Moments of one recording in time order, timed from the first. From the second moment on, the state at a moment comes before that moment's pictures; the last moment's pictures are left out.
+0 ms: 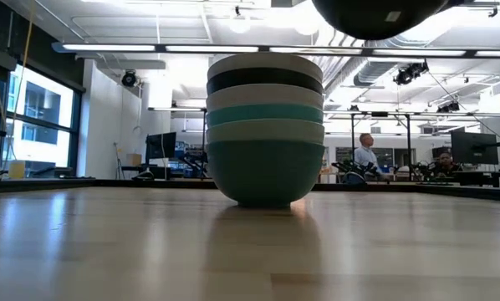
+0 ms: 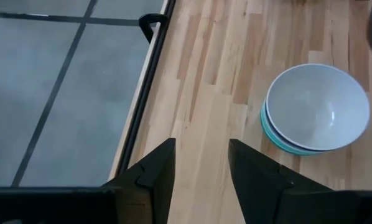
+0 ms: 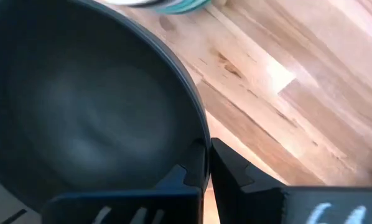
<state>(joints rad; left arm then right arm) 0.39 1.63 2.33 -1.57 -0.14 0.17 0.14 1.41 1.49 -1.30 -0.23 1.07</state>
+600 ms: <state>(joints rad) 0.39 1.63 2.33 -1.57 -0.14 0.17 -0.11 1.50 1.82 -1.56 -0.13 0.84</state>
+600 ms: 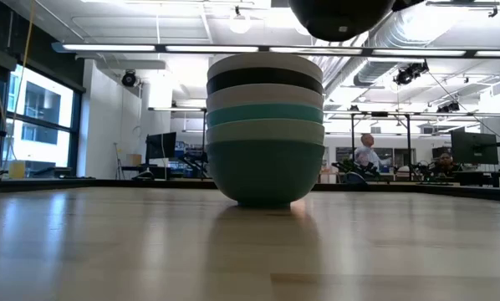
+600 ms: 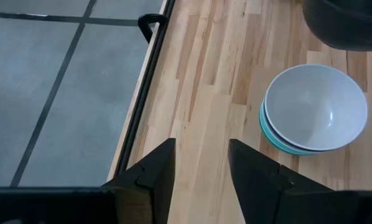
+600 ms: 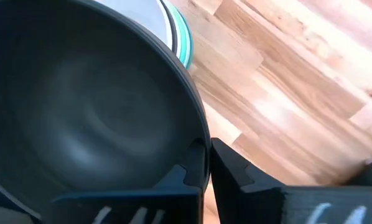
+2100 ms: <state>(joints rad) 0.53 1.03 1.63 -1.38 -0.27 -0.07 -0.15 2.02 2.18 -1.57 -0.12 0.61</state>
